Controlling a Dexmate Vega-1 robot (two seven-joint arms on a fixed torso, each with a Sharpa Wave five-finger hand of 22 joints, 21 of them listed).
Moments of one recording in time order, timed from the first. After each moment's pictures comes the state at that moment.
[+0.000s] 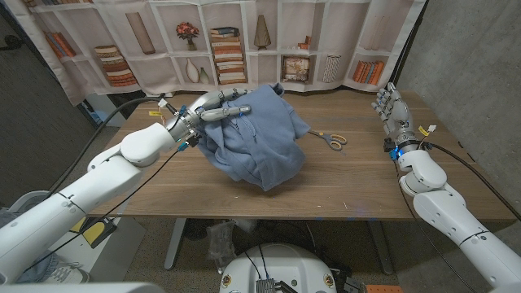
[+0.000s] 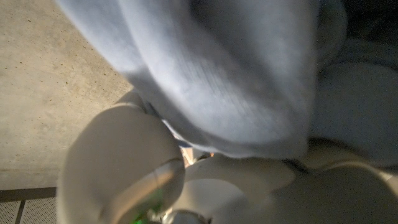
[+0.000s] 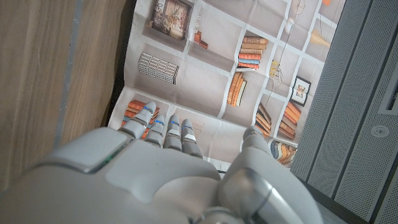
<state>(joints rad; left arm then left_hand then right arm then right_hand) 1.03 0.96 0.27 -1.93 -0.36 -0.23 -0.12 0.80 -0.16 0.40 0.09 0.21 0.29 -0.15 0.31 0.34 0.27 -0.06 0.18 0.60 0.31 0.04 0.18 0.53 0.26 0.20 0.79 0.17 -1.17 -0.64 -0.11 -1.72 0.66 0.32 -0.18 0.17 0.04 0.22 -0.12 0.22 0.12 0.09 0.19 0.18 0.08 0.10 0.21 0.18 0.02 0.08 0.19 0.18 0.12 0.02 0.20 0.18</state>
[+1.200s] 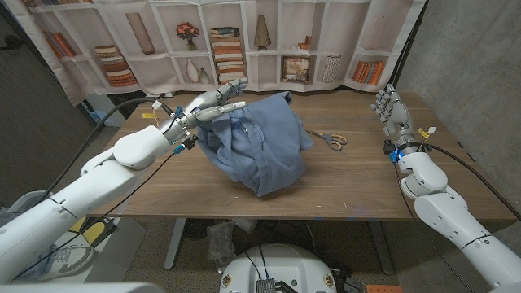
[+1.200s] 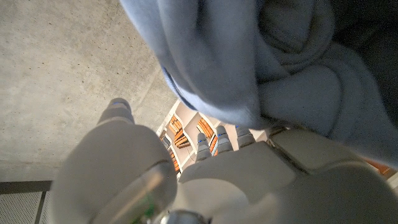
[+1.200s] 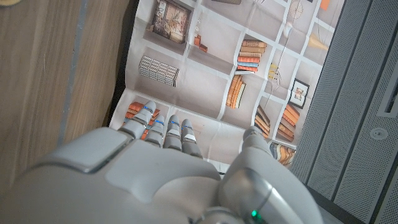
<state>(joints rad) 1.10 0.98 0.20 -1.97 -0.38 -0.28 -0.12 0.64 -0.17 0.16 0.09 0.30 -0.05 -0.11 0.19 0.25 -0.08 0.03 0.18 0.37 -0.04 0.11 0.18 0.29 0.02 0.21 0.51 0.17 -1.20 -0.65 -0.11 -1.75 0.65 0.31 -0.19 0.17 0.04 0.22 -0.12 0.22 0.11 0.08 0.19 0.18 0.08 0.10 0.21 0.18 0.02 0.08 0.19 0.18 0.12 0.02 0.20 0.18</state>
